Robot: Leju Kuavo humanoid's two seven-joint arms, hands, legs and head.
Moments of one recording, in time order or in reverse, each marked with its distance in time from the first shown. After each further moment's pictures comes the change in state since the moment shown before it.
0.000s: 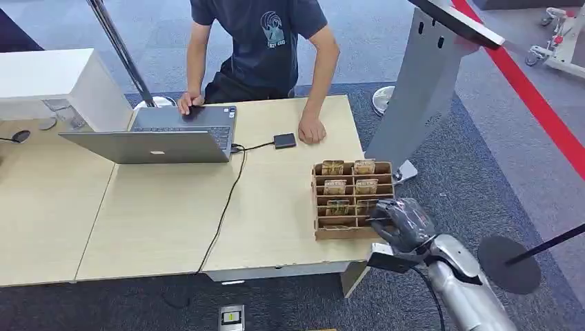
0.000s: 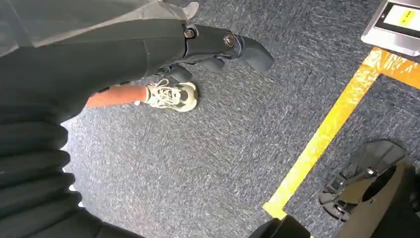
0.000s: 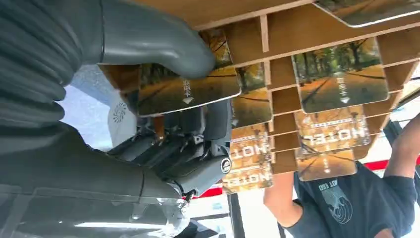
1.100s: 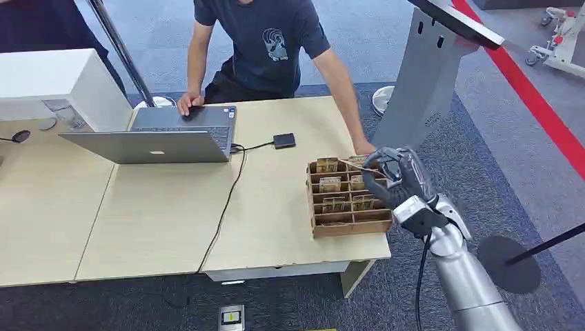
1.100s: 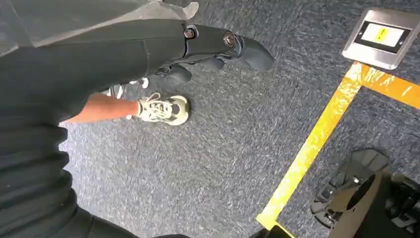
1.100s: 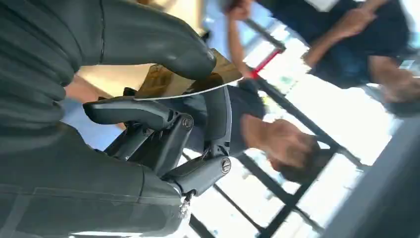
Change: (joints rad) left arm -0.021 -0.002 0.003 0.000 -0.051 0.001 -0.044; right arm -0.095 0.100 -0.026 -0.400 -0.531 0.322 -0.029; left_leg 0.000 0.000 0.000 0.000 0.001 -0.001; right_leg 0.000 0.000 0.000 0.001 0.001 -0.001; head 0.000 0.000
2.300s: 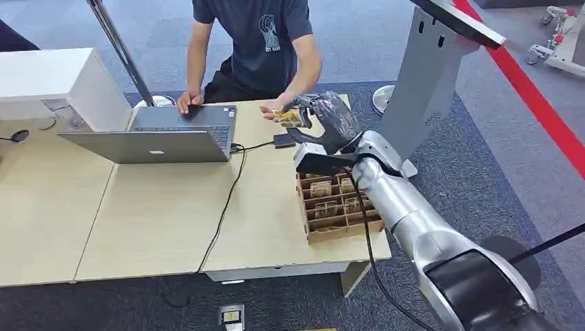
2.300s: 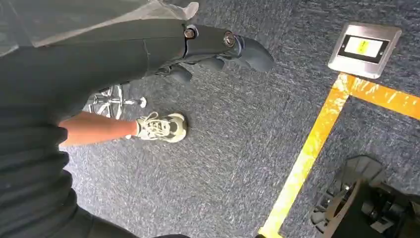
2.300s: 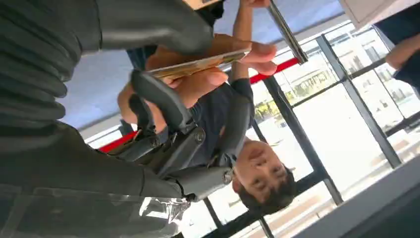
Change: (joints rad) left arm -0.043 -0.028 -0.004 0.000 -0.072 -0.023 0.013; right arm -0.539 0.239 0.295 0.764 0.238 -0.320 -0.063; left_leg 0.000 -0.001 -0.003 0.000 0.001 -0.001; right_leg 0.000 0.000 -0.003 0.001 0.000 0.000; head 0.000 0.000
